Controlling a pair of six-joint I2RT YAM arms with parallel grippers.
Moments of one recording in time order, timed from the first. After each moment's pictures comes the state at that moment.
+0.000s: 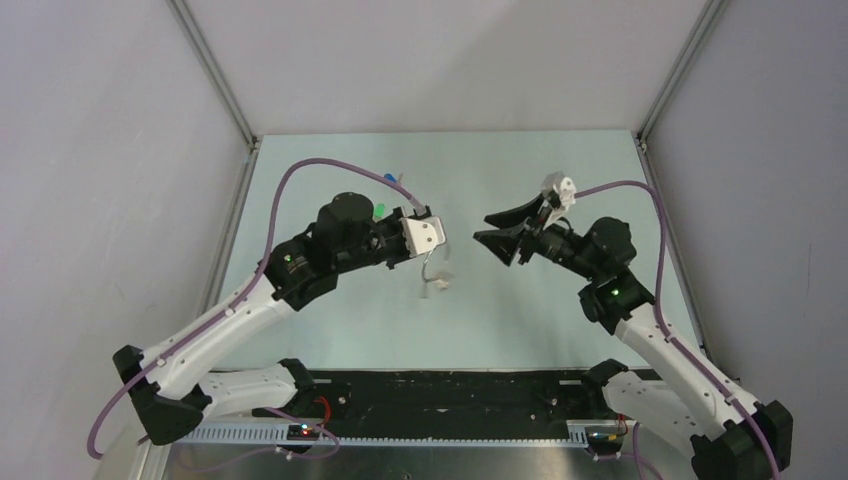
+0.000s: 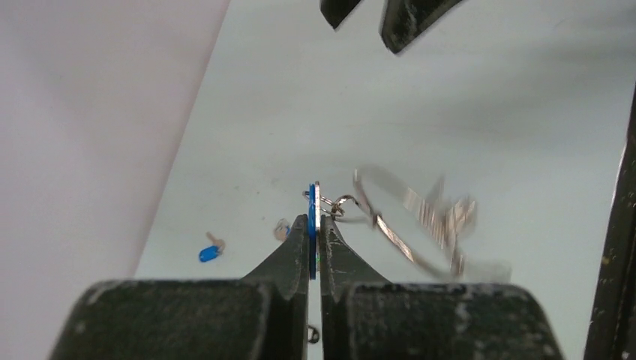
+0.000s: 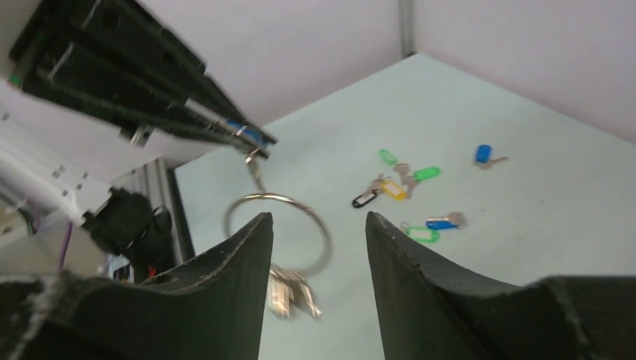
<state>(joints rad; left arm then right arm) -0.86 1.08 1.15 -0.43 0.16 0.55 0.48 0.86 0.71 0.30 -0.56 0.30</state>
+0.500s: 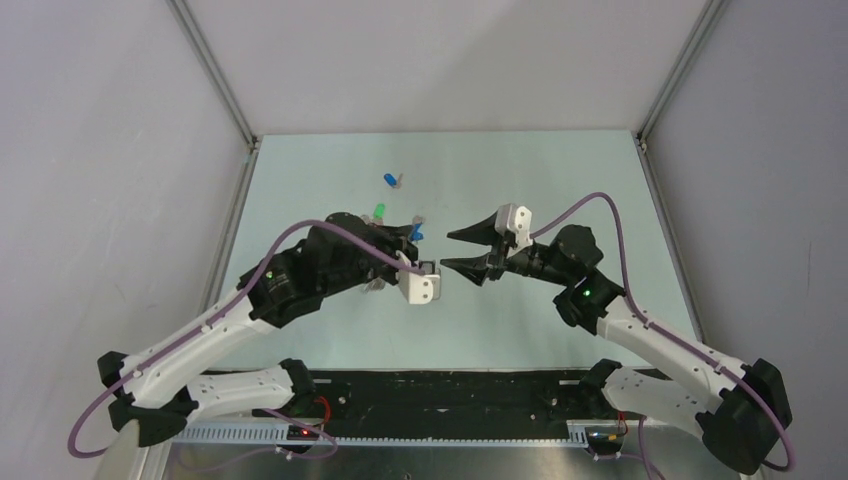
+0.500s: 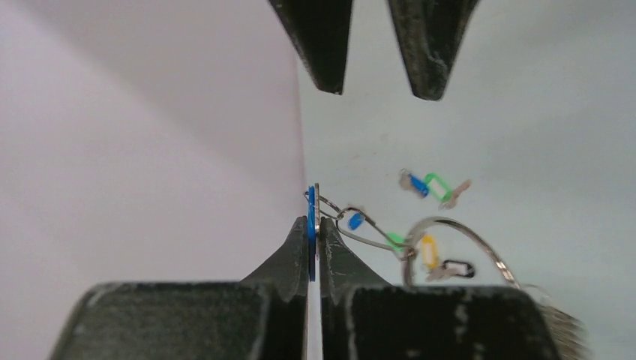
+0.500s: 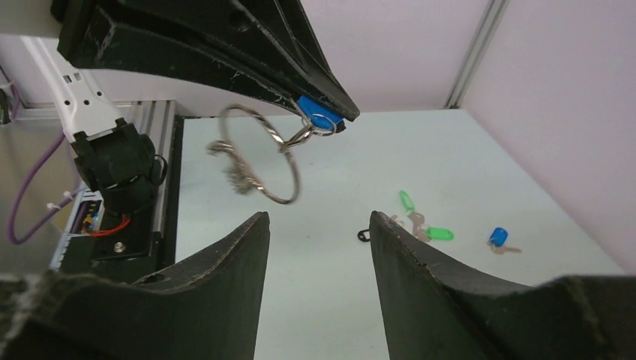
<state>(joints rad) -0.98 1.00 1.19 -0.60 -0.05 1.08 0.72 0.98 0.70 0.45 -0.62 -0.04</state>
